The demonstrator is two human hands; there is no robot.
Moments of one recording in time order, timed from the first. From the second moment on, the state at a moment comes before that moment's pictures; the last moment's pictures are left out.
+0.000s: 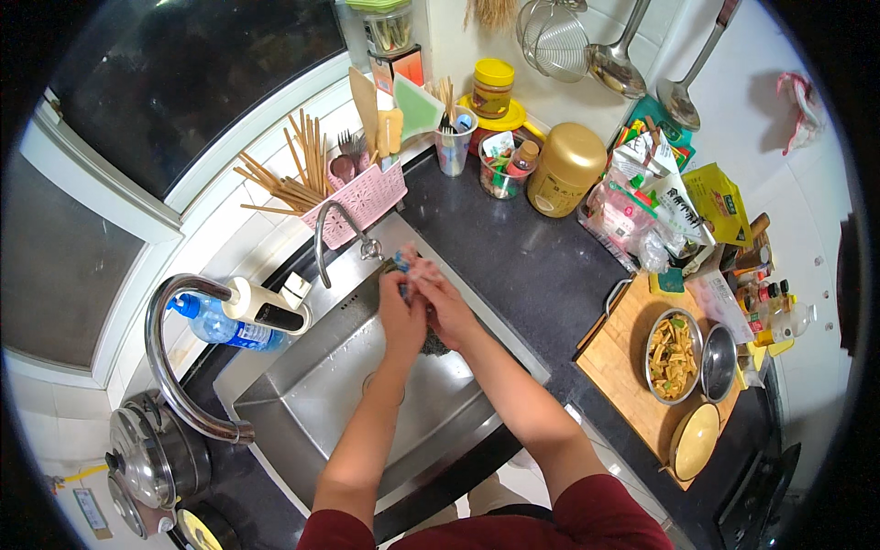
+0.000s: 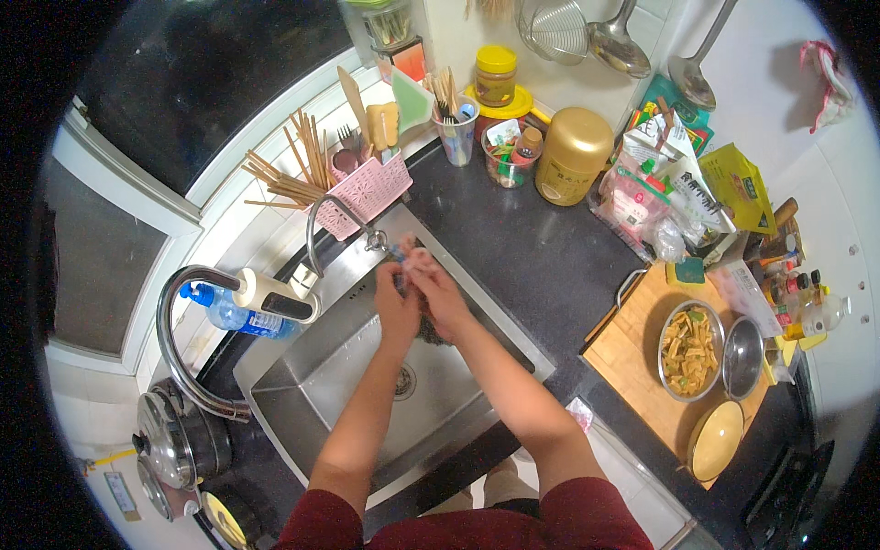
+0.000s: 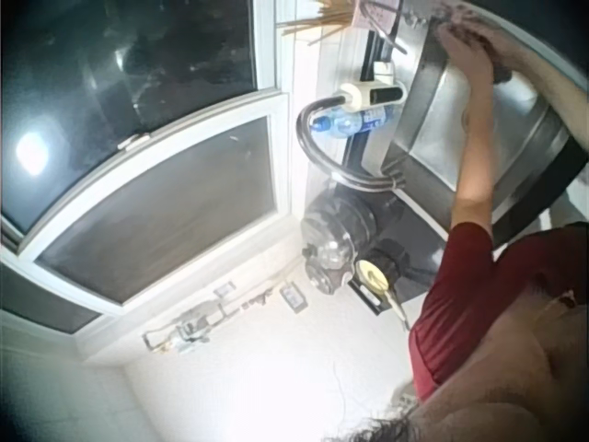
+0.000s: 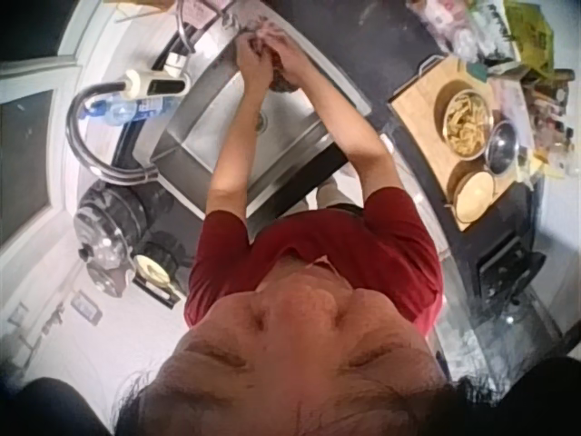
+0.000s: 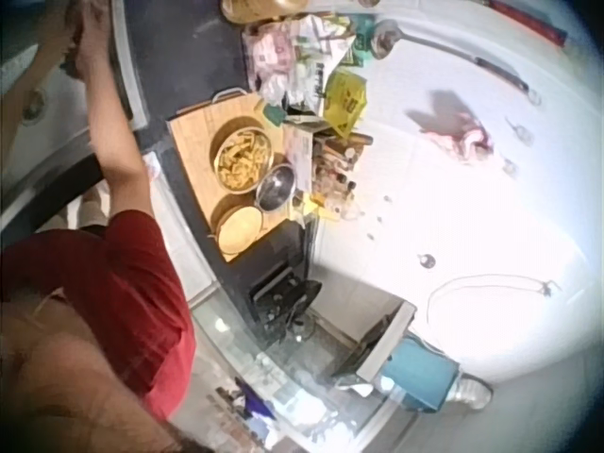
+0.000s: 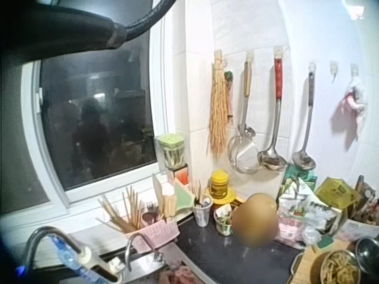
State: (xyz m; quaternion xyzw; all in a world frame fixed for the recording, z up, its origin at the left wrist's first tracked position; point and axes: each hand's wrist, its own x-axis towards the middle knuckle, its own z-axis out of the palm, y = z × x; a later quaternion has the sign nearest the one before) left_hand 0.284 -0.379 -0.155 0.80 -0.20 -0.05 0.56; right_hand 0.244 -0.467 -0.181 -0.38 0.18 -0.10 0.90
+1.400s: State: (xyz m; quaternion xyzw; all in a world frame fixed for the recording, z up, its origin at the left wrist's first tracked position) left_hand 0.127 -0.231 -0.152 0.81 -0.29 -0.12 0.49; right_hand 0.085 -0.543 -0.168 -0.96 0.11 -0.19 0.14
